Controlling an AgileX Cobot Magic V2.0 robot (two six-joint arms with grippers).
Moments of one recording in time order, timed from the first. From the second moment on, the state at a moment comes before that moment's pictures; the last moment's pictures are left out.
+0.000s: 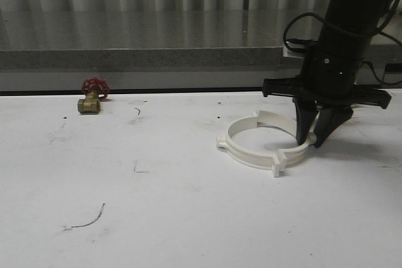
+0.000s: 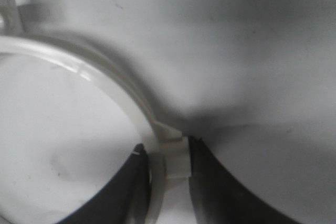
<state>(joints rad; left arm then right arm) -0.63 0.64 -0.69 -0.10 0.83 0.20 0.24 2.03 -1.43 0.09 0.80 0.30</state>
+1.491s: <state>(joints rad) -0.63 0.64 -0.69 -0.10 0.83 0.20 0.16 0.95 -0.87 0.04 0.67 -0.06</state>
